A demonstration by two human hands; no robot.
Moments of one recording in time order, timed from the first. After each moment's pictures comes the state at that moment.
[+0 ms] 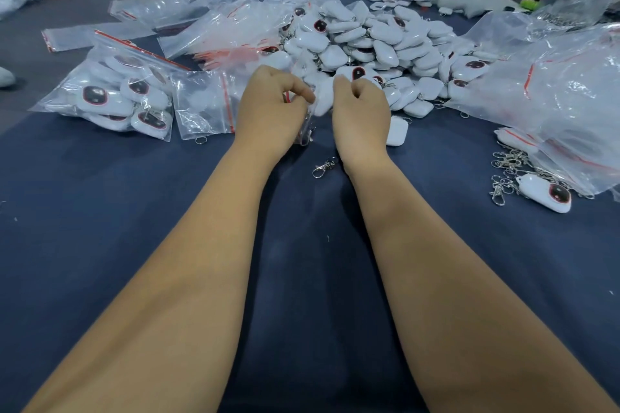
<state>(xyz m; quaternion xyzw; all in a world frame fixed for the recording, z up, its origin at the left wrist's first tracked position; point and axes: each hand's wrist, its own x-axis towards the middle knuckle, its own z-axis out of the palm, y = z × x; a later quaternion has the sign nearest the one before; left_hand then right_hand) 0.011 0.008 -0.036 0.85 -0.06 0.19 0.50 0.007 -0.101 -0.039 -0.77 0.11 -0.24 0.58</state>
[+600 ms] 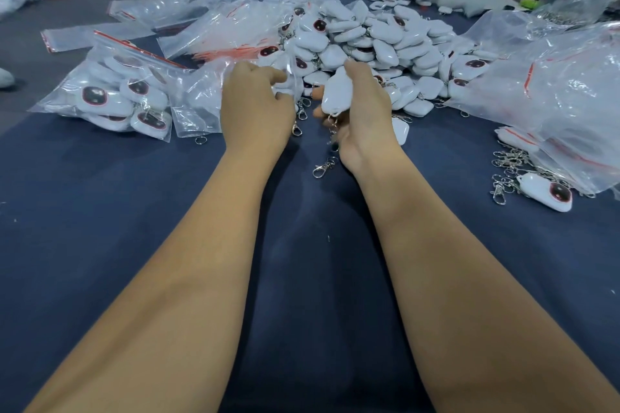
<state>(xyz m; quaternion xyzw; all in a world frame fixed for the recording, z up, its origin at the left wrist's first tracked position) 0.012 0.016 -0.035 0.89 0.01 0.27 0.37 0.001 -0.103 -0.023 -0.51 0.07 -0.08 0.85</state>
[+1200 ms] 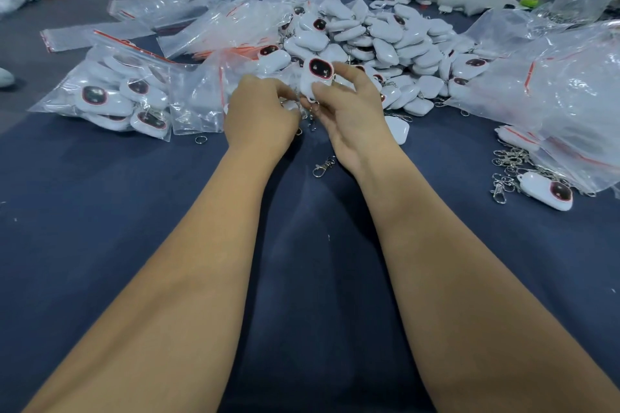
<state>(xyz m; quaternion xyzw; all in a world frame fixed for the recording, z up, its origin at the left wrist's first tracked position) 0.015 0.015 -0.040 0.91 -0.01 0.19 0.38 0.009 -0.099 -0.033 -0.52 0.01 -0.06 0.85</state>
